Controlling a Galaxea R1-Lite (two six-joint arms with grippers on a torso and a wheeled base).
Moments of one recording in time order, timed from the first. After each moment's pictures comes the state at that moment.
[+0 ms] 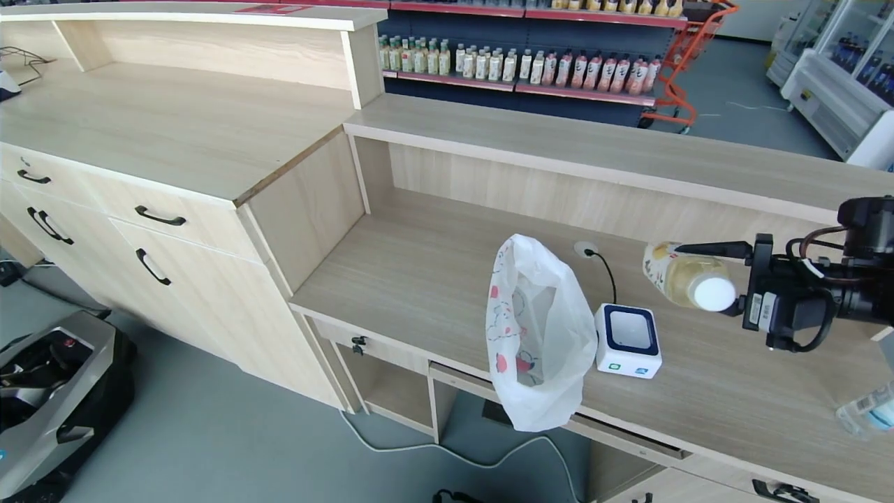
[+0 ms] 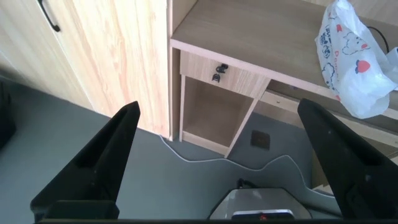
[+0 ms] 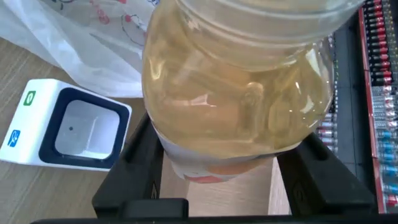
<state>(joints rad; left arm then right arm) -0.01 0.00 0.00 0.01 -0.06 -0.08 -0.21 1.80 -0.93 -0.46 1.02 -1.84</state>
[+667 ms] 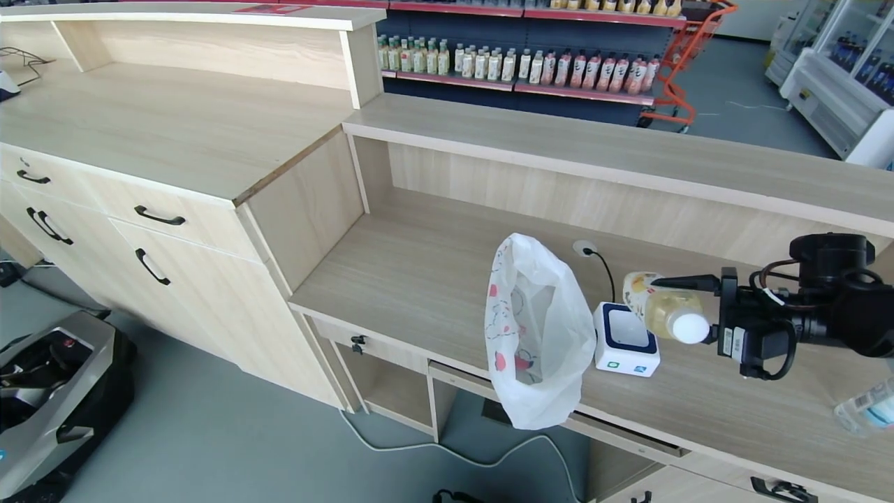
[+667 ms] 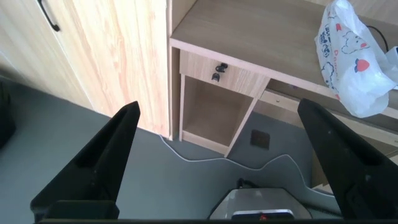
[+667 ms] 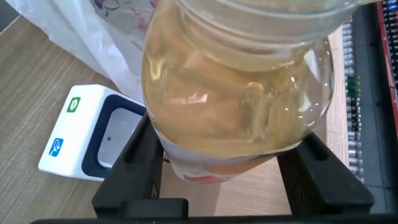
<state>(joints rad) -0.01 0.00 0.00 0.01 -0.06 -0.08 -0.20 1.95 -0.92 -0.47 1.07 -1.96</state>
